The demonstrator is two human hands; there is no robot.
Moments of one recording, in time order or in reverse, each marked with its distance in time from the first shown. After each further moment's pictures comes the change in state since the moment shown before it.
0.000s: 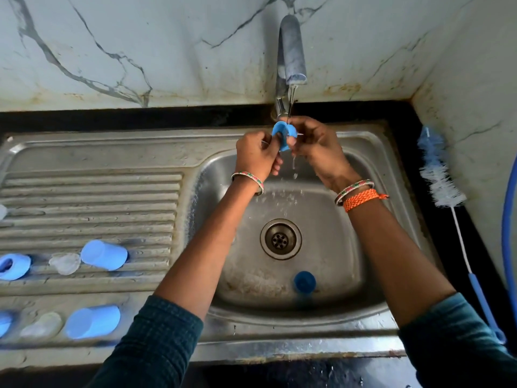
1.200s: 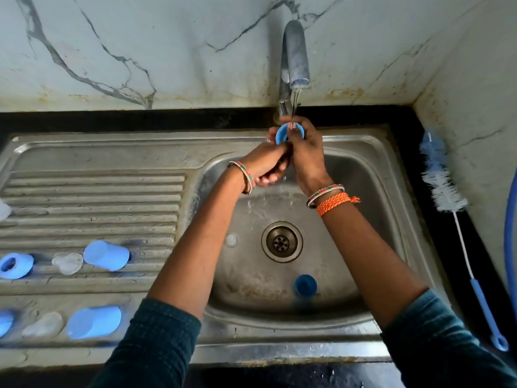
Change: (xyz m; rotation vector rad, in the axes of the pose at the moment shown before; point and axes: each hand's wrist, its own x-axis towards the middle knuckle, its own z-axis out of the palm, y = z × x) left_hand -0.002 0.032 -0.017 0.096 -0.561 -0.360; right_hand 0.007 -0.002 0.046 0.211 0.288 0.051
